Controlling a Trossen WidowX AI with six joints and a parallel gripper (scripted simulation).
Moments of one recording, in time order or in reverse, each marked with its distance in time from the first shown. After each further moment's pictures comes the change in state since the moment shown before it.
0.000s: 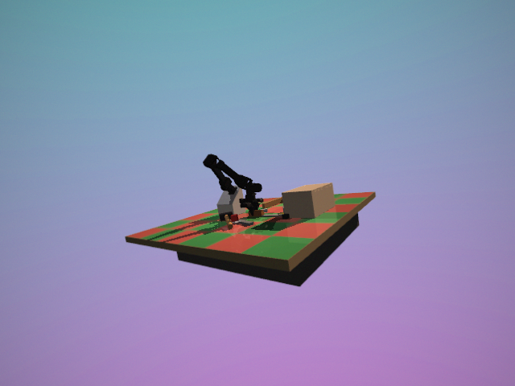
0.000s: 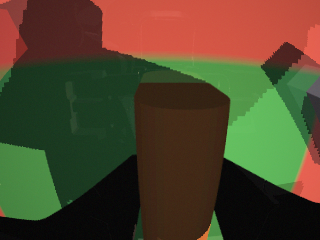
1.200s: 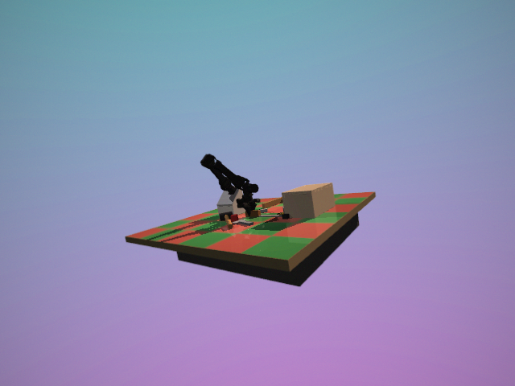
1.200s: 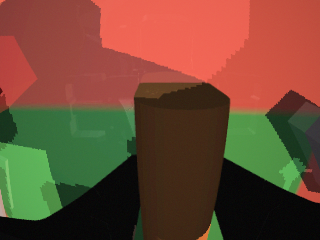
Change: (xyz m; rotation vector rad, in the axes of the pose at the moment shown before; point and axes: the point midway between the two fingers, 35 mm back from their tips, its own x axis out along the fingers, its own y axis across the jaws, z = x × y) arm -0.001 0.007 0.022 -0.013 -0.012 -0.002
